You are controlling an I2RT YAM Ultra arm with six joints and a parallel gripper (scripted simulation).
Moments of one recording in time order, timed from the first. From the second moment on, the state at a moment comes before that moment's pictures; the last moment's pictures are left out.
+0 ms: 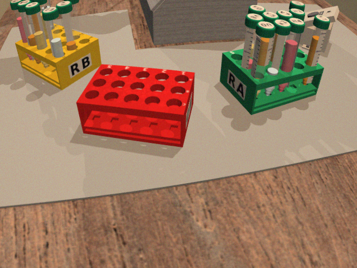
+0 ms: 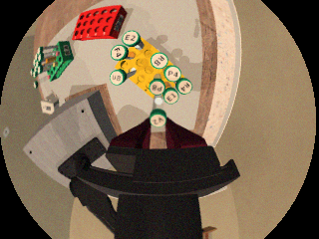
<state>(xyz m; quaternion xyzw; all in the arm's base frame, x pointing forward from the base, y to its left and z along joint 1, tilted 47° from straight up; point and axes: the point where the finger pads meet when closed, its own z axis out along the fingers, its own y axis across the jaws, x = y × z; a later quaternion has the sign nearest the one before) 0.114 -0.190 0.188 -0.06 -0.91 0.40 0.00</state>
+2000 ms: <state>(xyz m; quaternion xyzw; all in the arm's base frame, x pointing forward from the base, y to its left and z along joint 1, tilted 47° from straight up) 0.113 -0.209 0.170 -0.06 -0.91 0.40 0.00</state>
